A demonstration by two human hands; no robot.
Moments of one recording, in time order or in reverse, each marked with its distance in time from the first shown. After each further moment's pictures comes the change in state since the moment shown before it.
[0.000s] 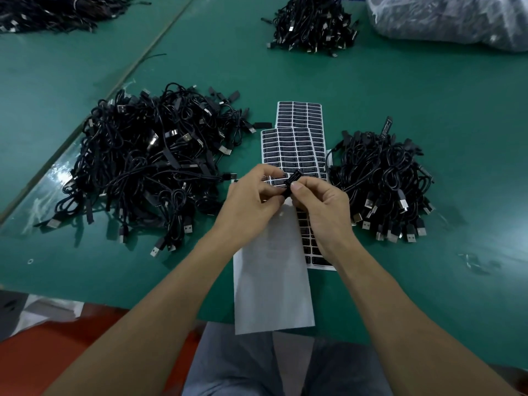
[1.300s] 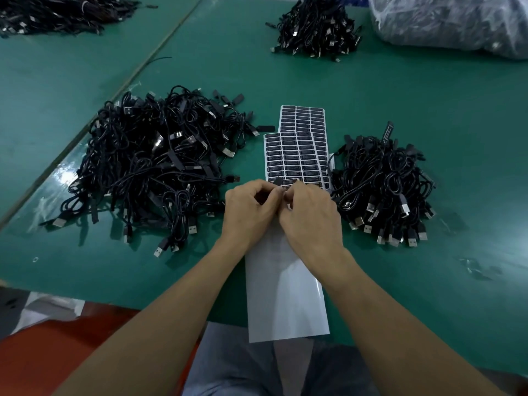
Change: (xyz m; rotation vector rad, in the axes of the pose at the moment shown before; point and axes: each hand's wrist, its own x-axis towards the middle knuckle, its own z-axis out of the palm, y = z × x) left_hand 0.007 -0.024 0.016 0.087 0.307 0.160; right_hand -0.009 -0.024 0.030 -1.242 0.020 -0.118
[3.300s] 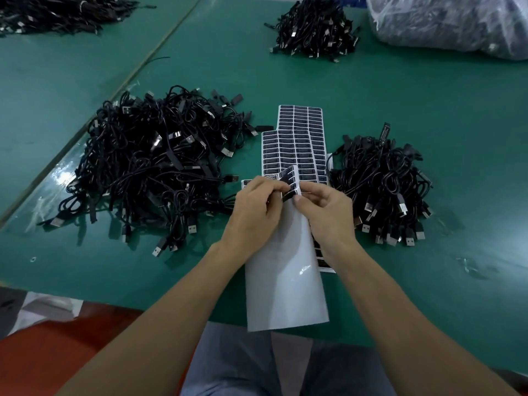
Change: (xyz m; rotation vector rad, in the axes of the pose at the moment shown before) left_hand -0.005 0.003 0.003 0.115 -0.082 0.183; right_hand 0.005 0.040 0.011 0.992 -0.024 0.331
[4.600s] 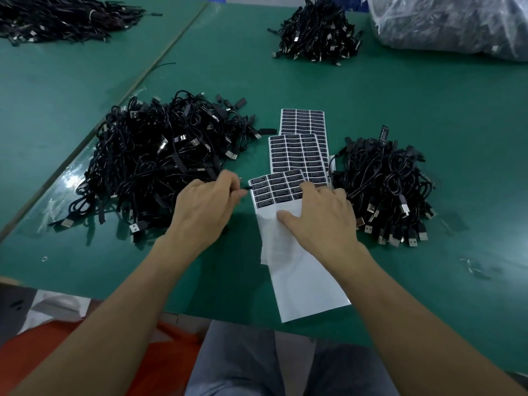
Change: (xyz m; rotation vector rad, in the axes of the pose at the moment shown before) left_hand 0.000 -0.025 -0.075 0.556 -0.136 0.051; right_hand -0.016 -0.030 0.009 -1.212 -0.089 -0.216
